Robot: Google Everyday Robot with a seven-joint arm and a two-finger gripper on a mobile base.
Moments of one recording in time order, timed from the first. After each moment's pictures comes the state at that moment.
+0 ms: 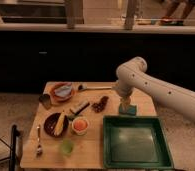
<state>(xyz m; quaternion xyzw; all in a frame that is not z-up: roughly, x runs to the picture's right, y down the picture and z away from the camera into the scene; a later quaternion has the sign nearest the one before) 0.141 0.052 0.792 -0.24 -0.08 -0.18 0.95</state>
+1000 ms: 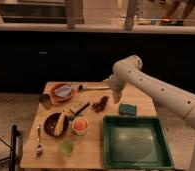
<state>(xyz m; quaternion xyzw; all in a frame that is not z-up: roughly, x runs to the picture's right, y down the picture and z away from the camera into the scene) 0.098 0.026 0.826 -0.18 -0.16 -0.21 0.95</state>
